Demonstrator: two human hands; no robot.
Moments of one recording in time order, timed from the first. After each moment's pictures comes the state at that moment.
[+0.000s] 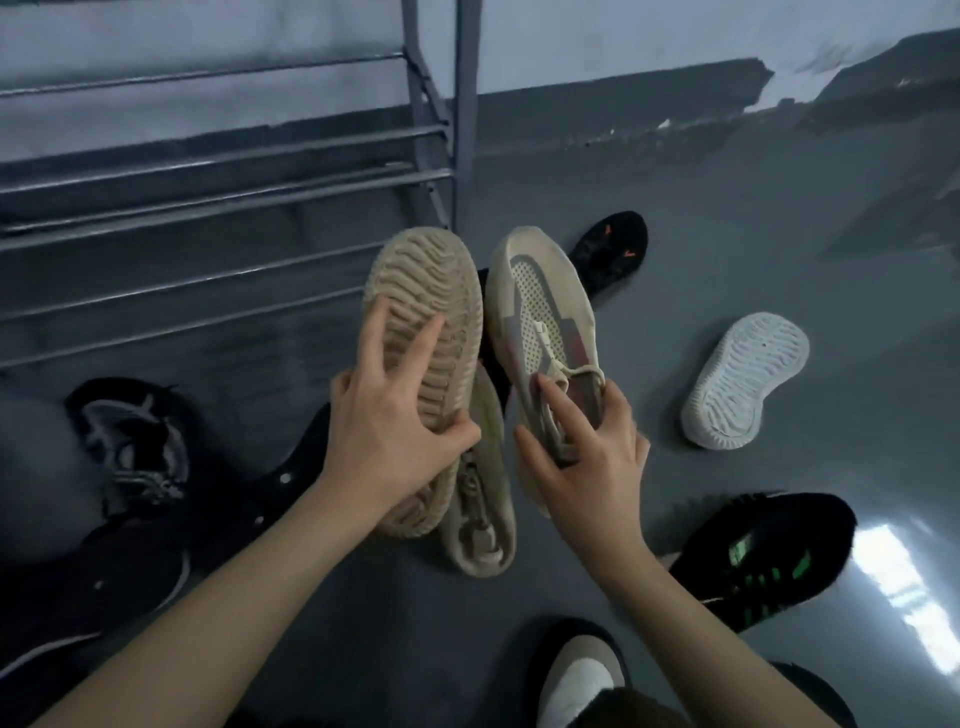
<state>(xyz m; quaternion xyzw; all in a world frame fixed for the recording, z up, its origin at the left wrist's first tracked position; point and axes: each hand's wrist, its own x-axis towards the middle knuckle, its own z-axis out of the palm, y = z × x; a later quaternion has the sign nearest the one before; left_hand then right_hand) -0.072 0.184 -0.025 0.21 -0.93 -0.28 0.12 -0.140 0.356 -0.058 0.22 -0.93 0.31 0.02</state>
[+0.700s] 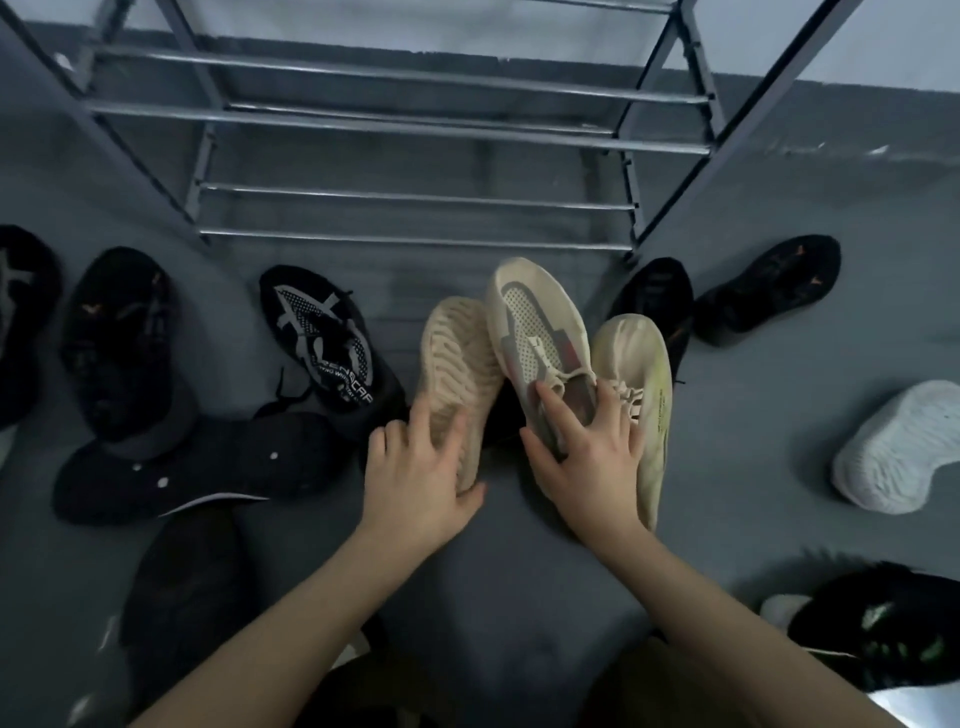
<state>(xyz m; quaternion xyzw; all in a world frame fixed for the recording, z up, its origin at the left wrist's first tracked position) 0.072 0.133 -0.111 0.30 -0.95 -0.09 -0.06 -0.066 0.247 -0.109 0.36 -0.91 0.18 -0.06</state>
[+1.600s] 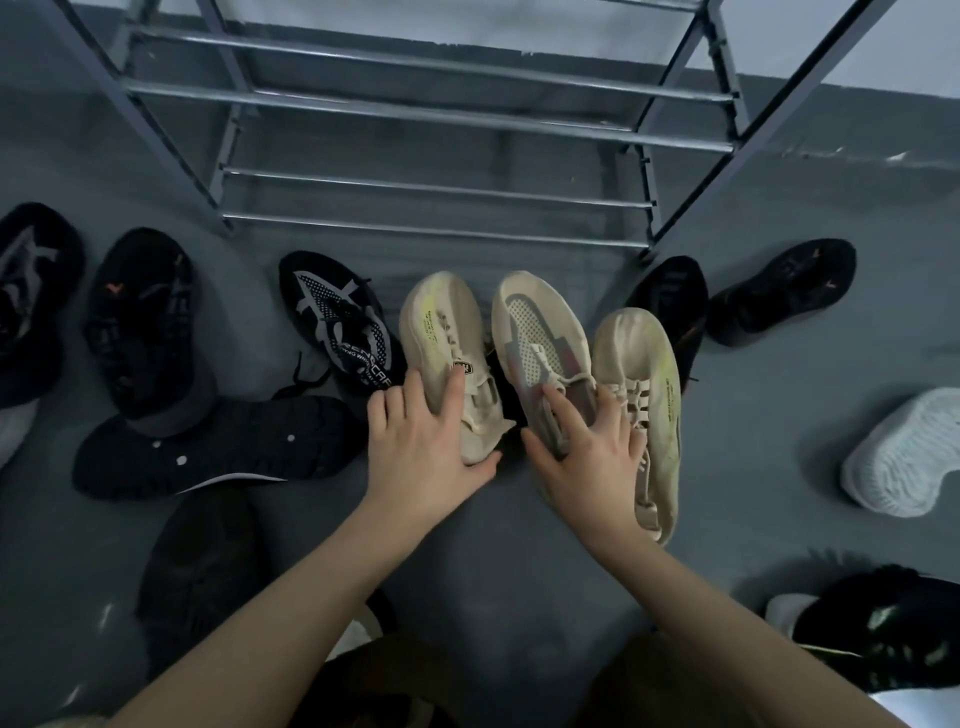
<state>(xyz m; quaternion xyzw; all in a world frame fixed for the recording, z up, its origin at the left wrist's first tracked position) 0.072 0.123 -0.100 0.36 -0.93 -0.06 0.01 -0.050 0.244 -0.114 0.34 -0.92 0.15 -0.07</state>
